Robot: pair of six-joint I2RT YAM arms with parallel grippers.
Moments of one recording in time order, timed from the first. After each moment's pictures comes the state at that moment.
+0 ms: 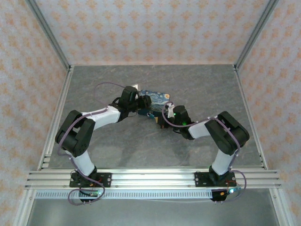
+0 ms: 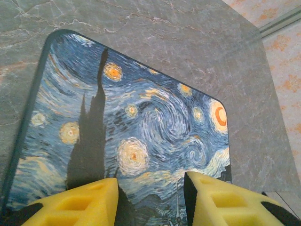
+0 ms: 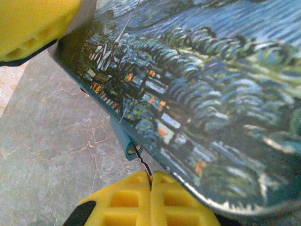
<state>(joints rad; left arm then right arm) -0.46 1.74 0.99 0.14 0.16 -0.75 0.57 1.75 0.60 0.61 -0.36 0.56</state>
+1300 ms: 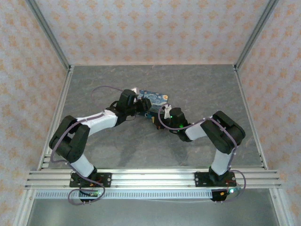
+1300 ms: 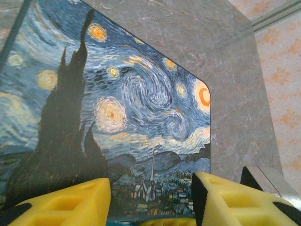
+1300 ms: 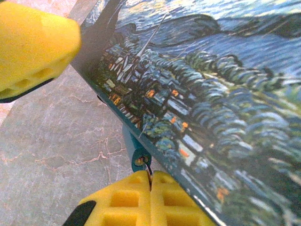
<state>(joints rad) -0.48 1.62 0.90 0.12 0.18 -0.81 0.64 1.79 0.60 0.72 -0.29 0.56</state>
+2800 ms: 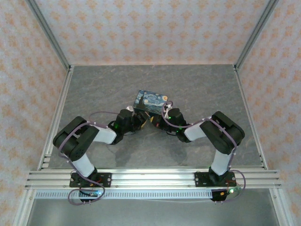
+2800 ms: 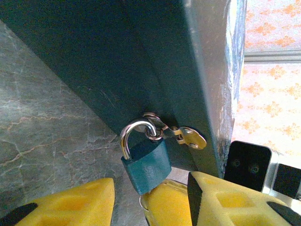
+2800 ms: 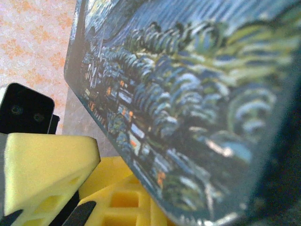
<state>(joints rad) -0.54 1.68 0.52 0.69 0.18 -1.35 0.66 1.79 0.60 0.72 -0.31 0.99</state>
